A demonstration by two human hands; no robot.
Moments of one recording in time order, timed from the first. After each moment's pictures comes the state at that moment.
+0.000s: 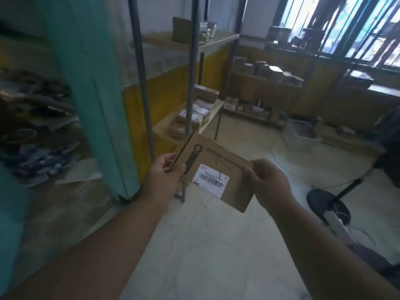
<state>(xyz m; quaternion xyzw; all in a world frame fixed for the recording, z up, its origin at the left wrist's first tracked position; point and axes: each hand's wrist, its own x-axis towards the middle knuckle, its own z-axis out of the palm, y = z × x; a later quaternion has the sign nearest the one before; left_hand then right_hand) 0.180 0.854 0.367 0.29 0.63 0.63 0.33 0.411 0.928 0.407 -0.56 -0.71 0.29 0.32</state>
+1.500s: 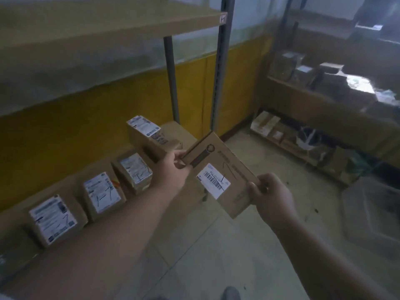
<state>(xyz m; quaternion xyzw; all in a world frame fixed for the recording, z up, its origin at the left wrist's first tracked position) 0.193 1.858 0.312 0.23 0.81 0.50 0.21 0.405 1.975 0.320 -0.52 -0.74 0.38 0.20</state>
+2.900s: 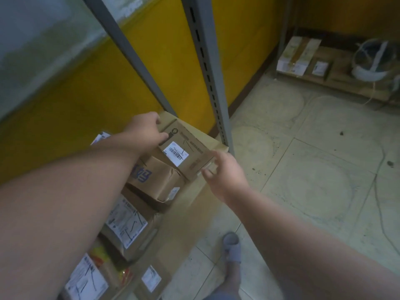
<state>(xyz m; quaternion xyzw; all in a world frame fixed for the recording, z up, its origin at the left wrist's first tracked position) -0.073 2.081 0.237 0.36 0.92 0.01 0.14 0.154 2.114 0.175 -0.44 -0.75 0.50 0.07</state>
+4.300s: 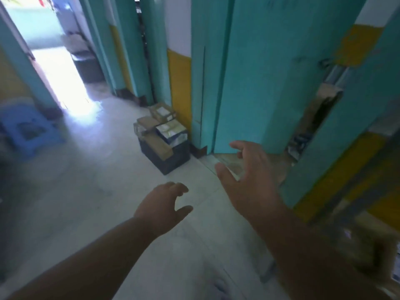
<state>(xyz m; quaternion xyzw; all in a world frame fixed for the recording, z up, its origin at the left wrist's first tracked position) 0.442 1.144 0.329 -0.29 0.94 0.20 -0.05 0.298 1.295 0.416 0.41 -0.80 0.43 0.04</state>
